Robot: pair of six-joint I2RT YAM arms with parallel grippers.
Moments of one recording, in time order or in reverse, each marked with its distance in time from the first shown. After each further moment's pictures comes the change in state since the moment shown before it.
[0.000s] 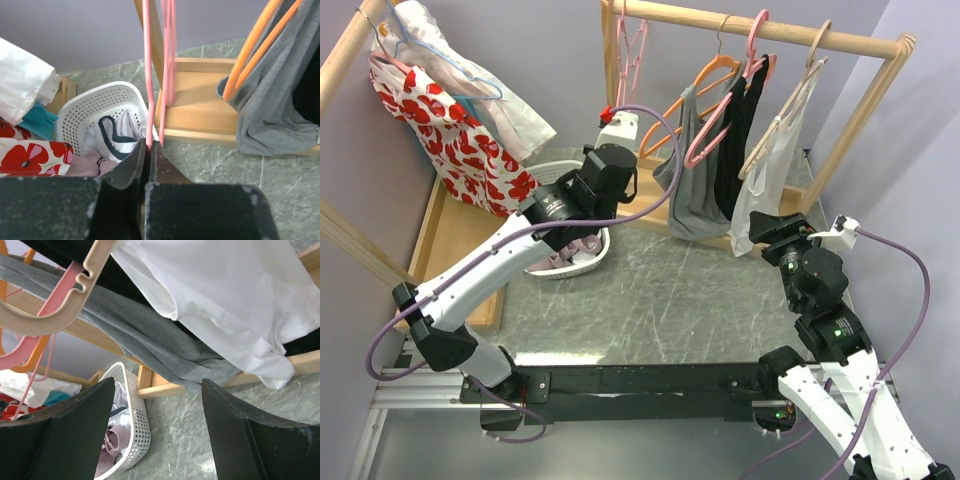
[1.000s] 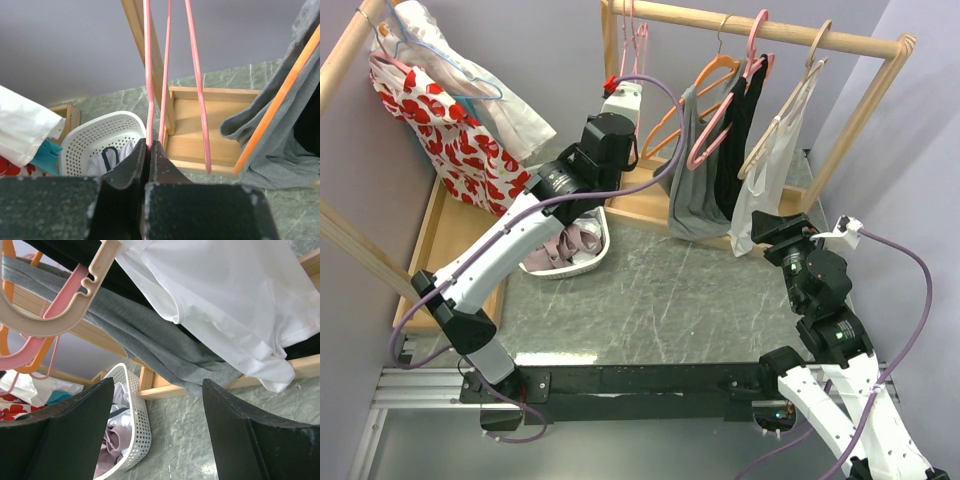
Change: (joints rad) left arm 0.091 0.126 0.174 0.075 0.069 0.121; right arm -0.032 -0.010 0.000 0.006 -0.037 -0.014
